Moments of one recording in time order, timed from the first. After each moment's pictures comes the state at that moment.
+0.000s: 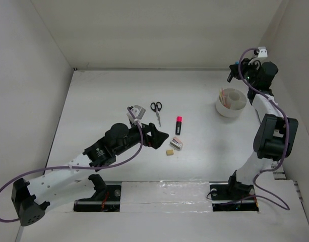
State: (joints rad) left arm -0.94 0.82 0.67 -0.02 -0.04 -0.53; right arm -0.24 1.74 1.29 0.43 -0.56 0.18
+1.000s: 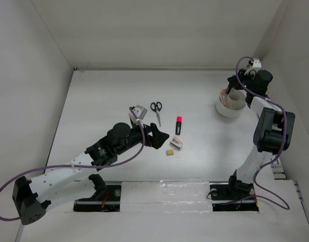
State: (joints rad) left arm -0.94 0.86 0.67 -0.02 -0.04 -0.53; right arm -0.28 1.86 1.25 0.39 -0.57 0.13
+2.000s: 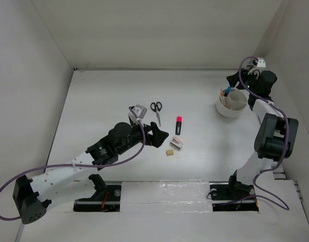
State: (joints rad) left arm -0.94 0.86 0.67 -0.03 -0.08 -0.54; right arm -0.29 1.77 1.18 0.41 -0.59 0.16
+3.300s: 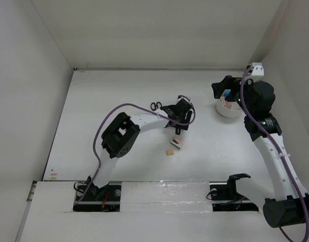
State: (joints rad) left arm -0.90 2.10 1.55 -0.37 -0.19 -0.47; right arm 0.12 0.99 1.08 -0.18 -0.12 0.25
